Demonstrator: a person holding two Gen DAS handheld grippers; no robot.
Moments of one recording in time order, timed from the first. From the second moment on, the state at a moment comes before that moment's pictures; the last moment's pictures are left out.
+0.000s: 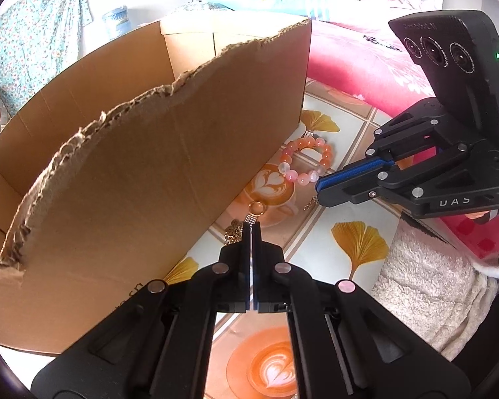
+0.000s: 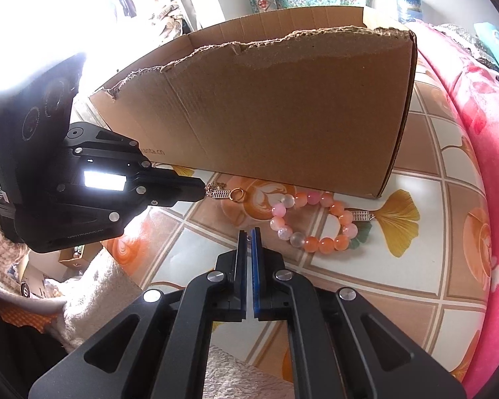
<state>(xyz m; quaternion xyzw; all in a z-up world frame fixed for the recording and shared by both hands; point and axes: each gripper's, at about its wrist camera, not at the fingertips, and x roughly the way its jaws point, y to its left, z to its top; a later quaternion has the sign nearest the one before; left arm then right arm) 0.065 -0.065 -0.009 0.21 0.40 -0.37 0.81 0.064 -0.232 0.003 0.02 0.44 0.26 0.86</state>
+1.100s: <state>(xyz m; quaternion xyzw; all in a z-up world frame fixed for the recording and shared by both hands) 0.061 -0.079 -0.015 0.25 0.41 -0.40 0.78 0.065 -0.233 -0.003 0.03 0.44 0.27 0.86</state>
